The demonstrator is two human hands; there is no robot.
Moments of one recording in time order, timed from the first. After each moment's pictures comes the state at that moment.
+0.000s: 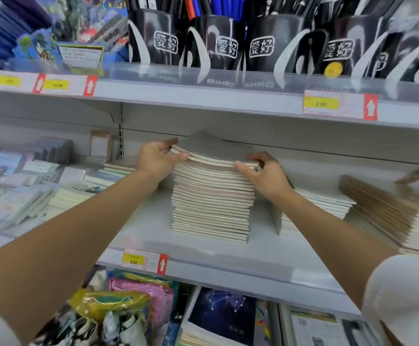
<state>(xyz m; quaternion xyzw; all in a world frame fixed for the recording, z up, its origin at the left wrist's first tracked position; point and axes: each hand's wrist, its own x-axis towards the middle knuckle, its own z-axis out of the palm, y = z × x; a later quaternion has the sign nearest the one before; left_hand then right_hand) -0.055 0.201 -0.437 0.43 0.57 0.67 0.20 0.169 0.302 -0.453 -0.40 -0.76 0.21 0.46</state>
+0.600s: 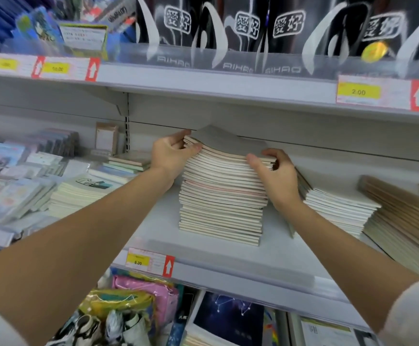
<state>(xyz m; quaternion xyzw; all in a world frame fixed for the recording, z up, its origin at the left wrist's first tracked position) -0.058 0.226 -0.449 0.42 0.47 0.74 0.23 0.149 0.308 -0.475 -0.37 -0.69 0.24 0.57</state>
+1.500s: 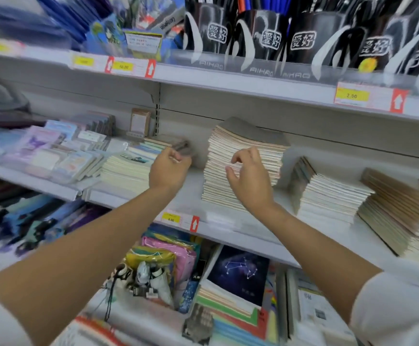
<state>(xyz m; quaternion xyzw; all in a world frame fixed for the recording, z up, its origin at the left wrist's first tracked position) -0.060 0.119 -0.502 0.35 0.66 0.66 0.09 0.109 0.196 -0.496 -0.30 -0.83 -0.01 0.47</state>
